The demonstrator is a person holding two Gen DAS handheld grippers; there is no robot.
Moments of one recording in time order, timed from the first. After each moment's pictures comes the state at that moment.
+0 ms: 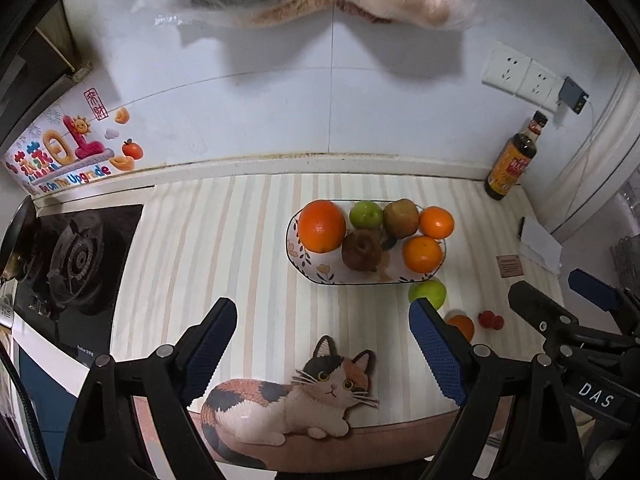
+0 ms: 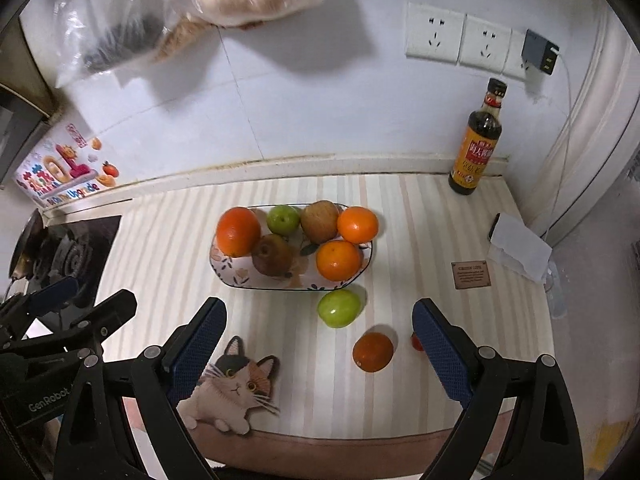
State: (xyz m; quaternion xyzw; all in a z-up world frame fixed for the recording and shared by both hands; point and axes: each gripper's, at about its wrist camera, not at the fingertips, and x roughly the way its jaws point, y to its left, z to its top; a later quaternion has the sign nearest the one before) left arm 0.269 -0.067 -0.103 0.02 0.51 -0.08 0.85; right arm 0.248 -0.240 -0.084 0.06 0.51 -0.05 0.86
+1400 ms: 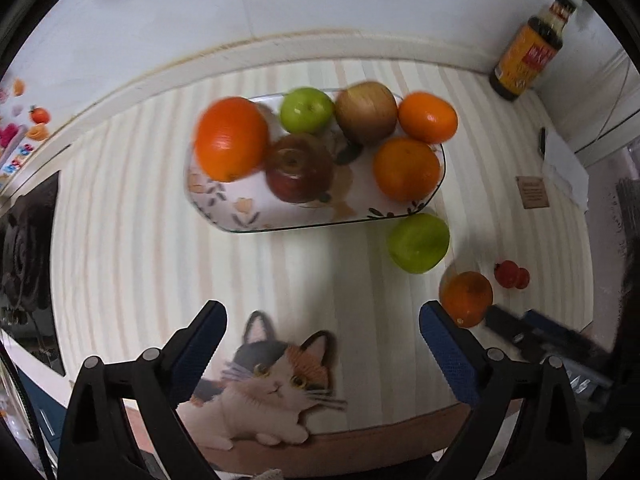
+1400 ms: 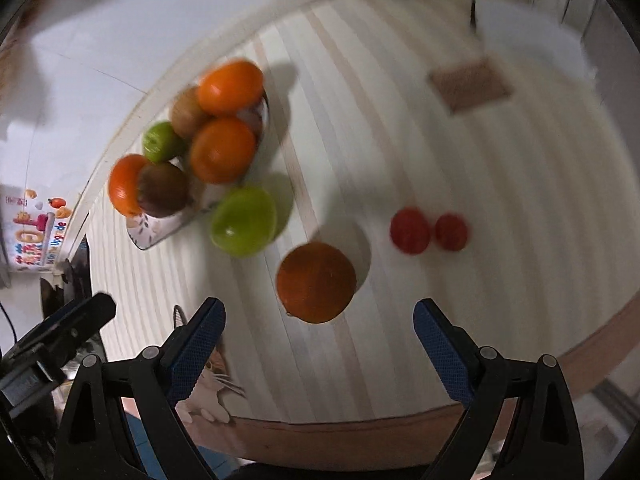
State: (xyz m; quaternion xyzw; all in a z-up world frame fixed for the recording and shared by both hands) left arm 0.321 -0.159 -0.248 0.08 0.65 -0.12 0.75; right arm 0.244 -0.366 -0.294 0.29 0.63 -0.07 0.72
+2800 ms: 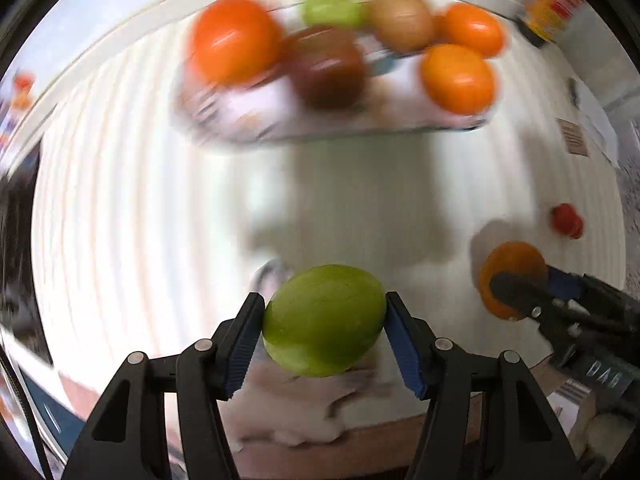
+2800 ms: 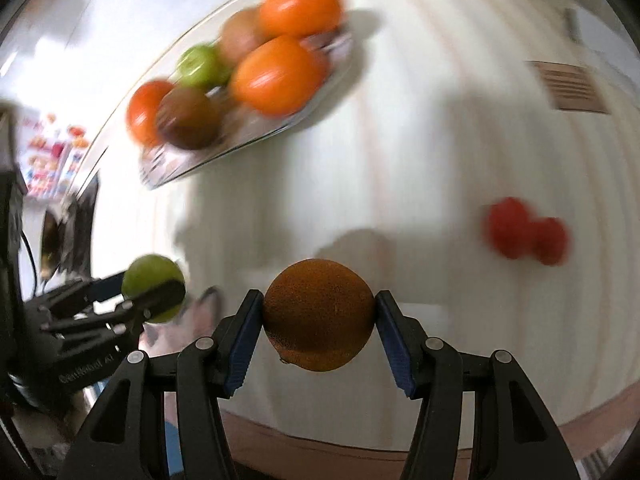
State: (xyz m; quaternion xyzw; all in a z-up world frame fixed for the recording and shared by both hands) left arm 0.284 -0.108 -0.306 0.08 0.69 -0.11 0.71; right arm 0.275 -0.302 -0.336 0.22 0.65 0.04 0.72
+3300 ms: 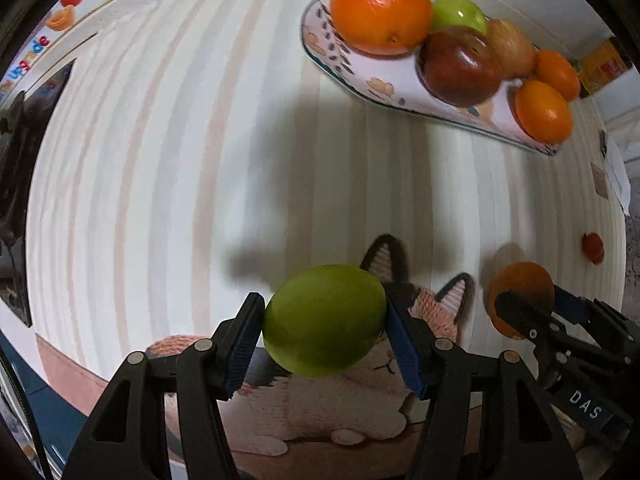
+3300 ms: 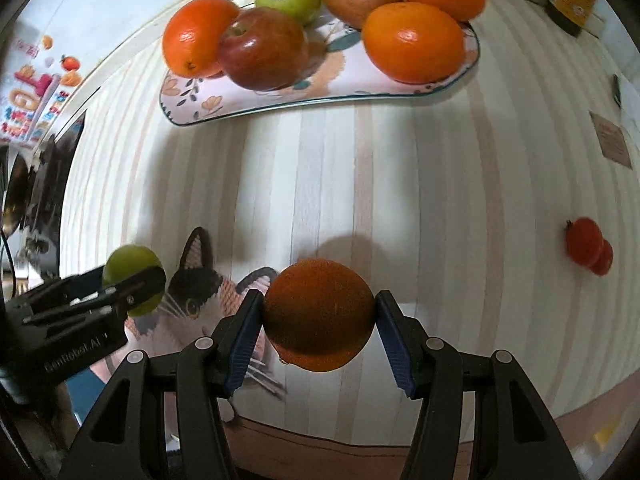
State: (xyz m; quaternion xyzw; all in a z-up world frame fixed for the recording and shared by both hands) left arm 0.281 -0.031 -0.324 0.01 0.69 -0.09 0.72; right arm 0.275 -0.216 -0.332 0.12 0.68 0.01 0.72
